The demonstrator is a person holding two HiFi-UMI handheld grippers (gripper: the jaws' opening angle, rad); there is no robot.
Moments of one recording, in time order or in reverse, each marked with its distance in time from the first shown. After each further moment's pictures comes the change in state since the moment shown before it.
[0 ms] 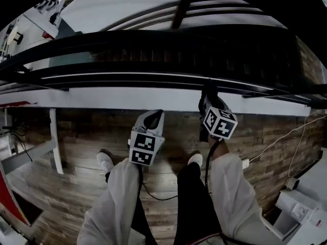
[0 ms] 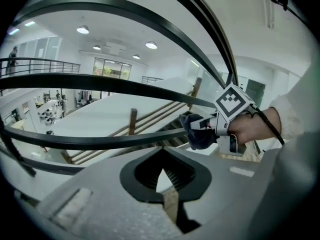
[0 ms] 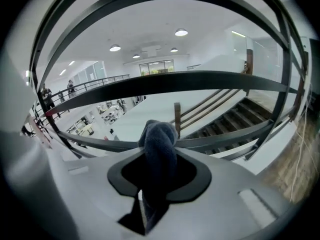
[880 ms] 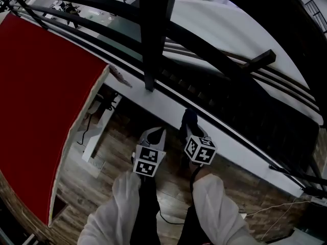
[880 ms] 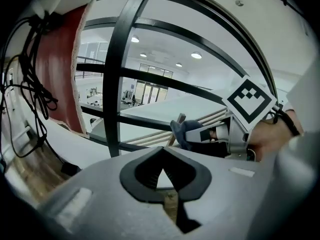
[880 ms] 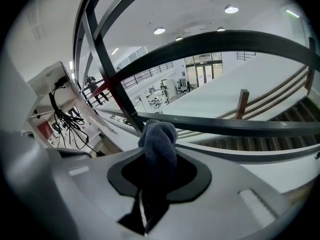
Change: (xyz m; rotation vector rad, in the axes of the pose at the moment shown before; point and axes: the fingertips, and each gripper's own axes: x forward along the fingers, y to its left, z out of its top) left arm -0.275 0.363 -0.117 -0.262 -0.058 0.382; right arm 0.047 0.562 -0.106 -0.223 0.187 0.448
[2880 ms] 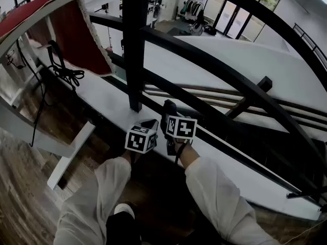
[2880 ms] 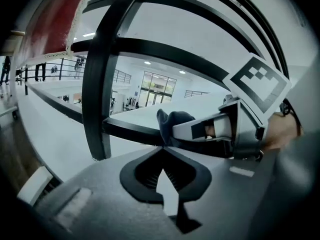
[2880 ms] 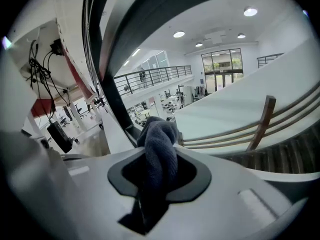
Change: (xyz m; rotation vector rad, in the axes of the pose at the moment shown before) left arm 0.219 0.092 -0.069 -0.023 -0.146 0.039; right arm 0.231 -0.029 -0.003 -0.199 -0.103 0.126
